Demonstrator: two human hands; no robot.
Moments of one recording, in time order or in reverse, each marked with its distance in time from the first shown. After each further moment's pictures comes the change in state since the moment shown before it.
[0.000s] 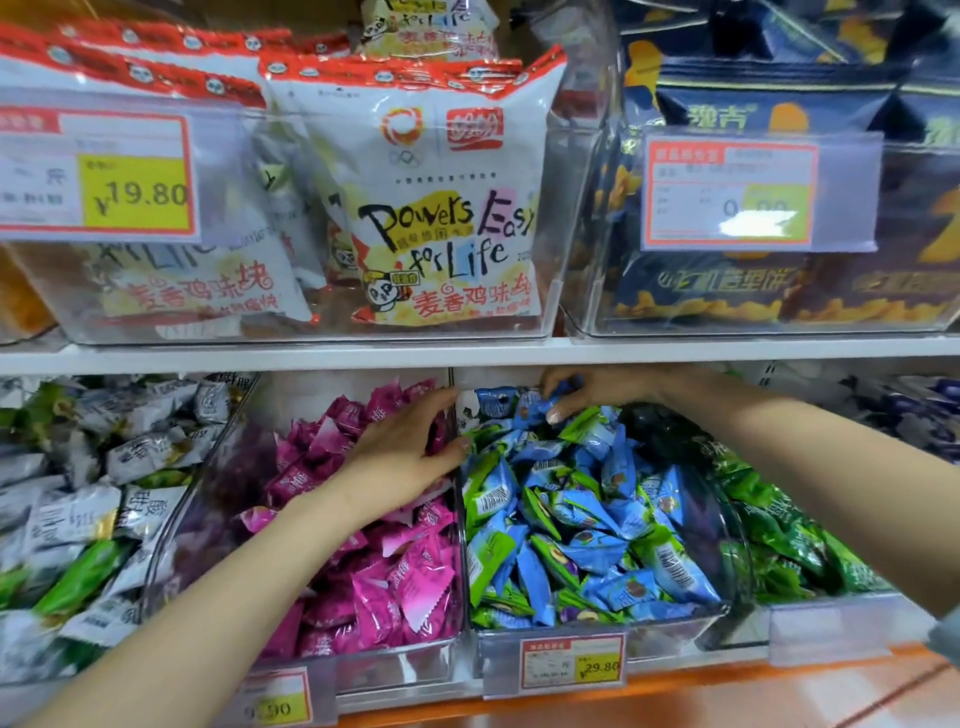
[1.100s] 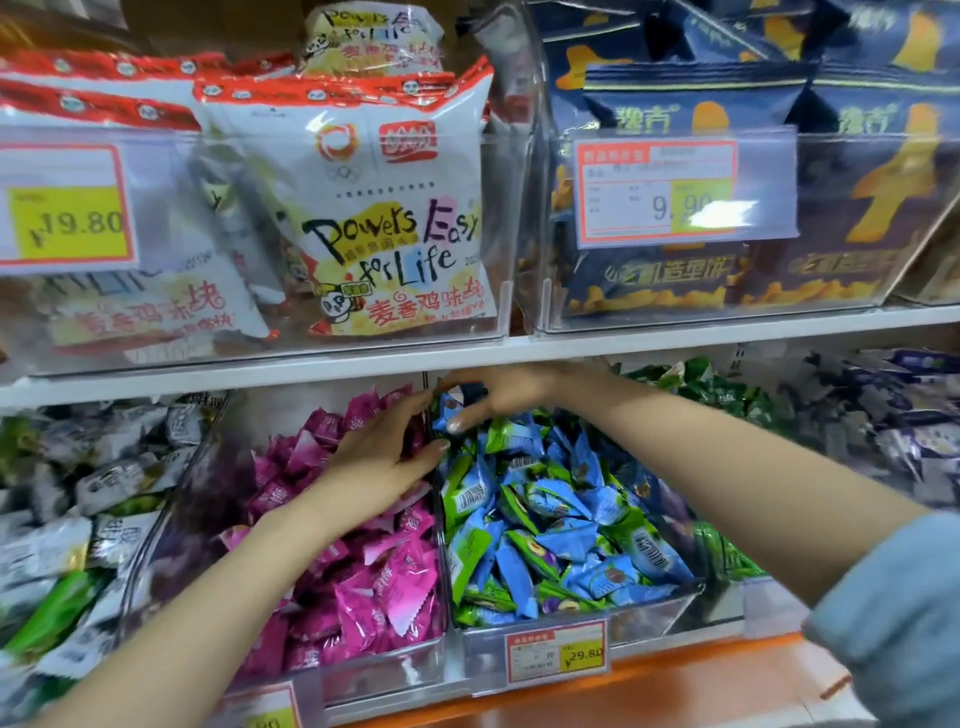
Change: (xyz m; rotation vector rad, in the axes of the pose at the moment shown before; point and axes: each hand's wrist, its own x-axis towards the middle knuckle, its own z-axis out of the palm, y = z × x) left_hand 0.002 -0.001 0.003 0.004 0.063 0.051; right_hand 0.028 -0.051 0.025 0.051 -0.062 0.038
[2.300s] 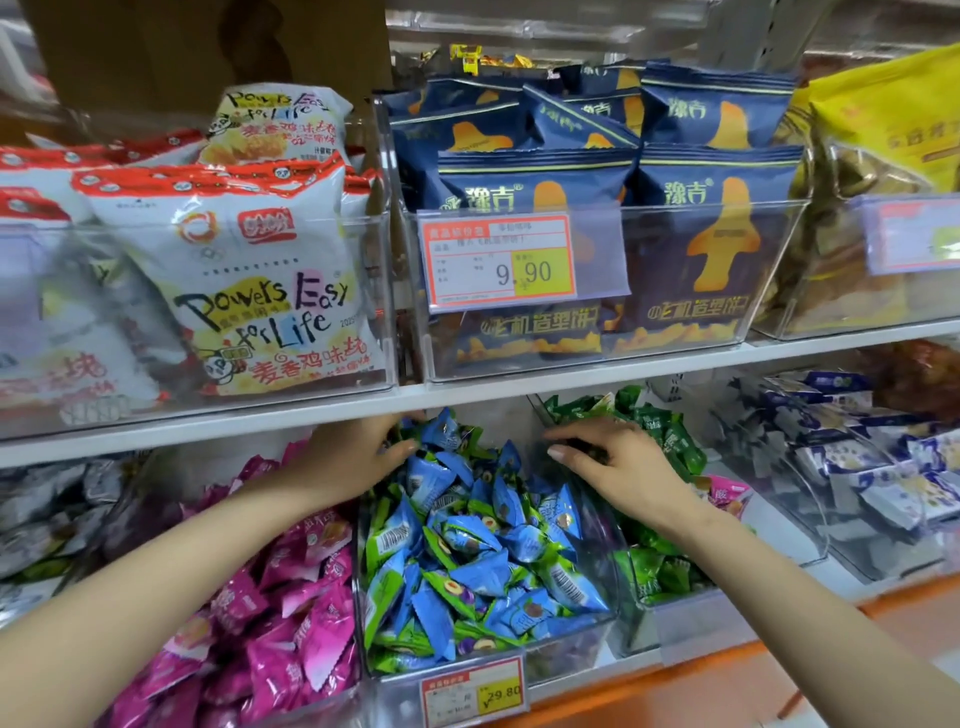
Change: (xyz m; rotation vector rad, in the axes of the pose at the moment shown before) left_hand 0.053 0.029 -0.003 0.202 0.093 0.307; right_hand -0.172 0.061 0.015 -0.004 0.720 0.048
